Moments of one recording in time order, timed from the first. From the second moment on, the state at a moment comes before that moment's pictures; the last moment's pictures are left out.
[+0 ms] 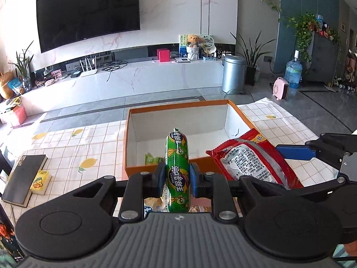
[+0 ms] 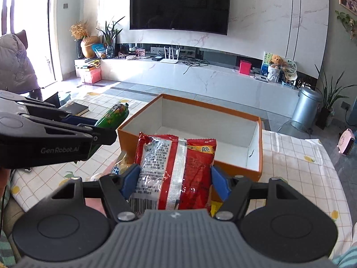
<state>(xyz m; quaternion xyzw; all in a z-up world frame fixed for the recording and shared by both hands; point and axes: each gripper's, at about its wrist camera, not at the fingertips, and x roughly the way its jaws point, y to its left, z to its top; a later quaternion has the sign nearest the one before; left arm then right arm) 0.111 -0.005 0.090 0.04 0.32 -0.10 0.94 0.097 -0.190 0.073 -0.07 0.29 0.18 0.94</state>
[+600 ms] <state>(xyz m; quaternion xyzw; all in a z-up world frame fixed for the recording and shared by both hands) 0.193 -0.014 0.077 0.08 0.33 -0.10 0.94 0.219 -0.175 0.067 -0.10 0.31 0.16 0.93</state>
